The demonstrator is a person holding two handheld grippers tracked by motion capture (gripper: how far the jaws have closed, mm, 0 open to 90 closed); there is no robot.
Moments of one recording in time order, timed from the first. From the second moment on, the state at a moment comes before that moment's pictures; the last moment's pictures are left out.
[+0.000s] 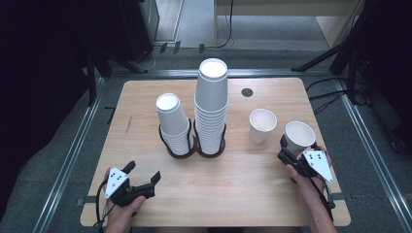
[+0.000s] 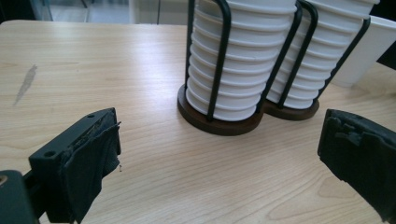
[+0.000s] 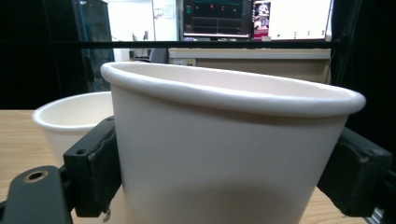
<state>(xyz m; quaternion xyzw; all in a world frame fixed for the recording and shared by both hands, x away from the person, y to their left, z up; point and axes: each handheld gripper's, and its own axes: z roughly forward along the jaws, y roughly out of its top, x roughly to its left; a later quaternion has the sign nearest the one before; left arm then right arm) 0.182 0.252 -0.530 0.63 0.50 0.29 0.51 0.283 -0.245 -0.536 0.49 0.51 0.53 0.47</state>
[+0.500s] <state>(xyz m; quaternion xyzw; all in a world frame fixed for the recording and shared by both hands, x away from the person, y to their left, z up) 0.179 0.260 -0.533 0.62 0.51 0.28 0.52 0.282 -0.228 -0.546 0.46 0.54 0.53 0.46</state>
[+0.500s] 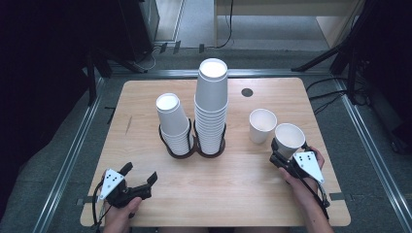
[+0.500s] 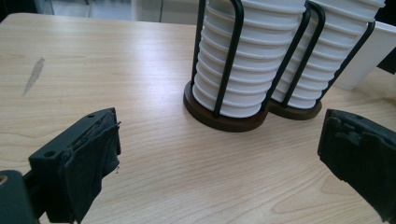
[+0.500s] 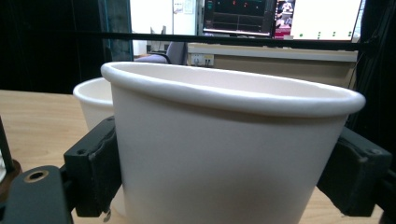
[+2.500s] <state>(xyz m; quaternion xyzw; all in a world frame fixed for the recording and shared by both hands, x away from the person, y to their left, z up) 0.181 0.267 -0.537 0.62 0.53 0.28 0.51 0.273 -0.245 -0.539 0.48 0.60 0.51 0.40</state>
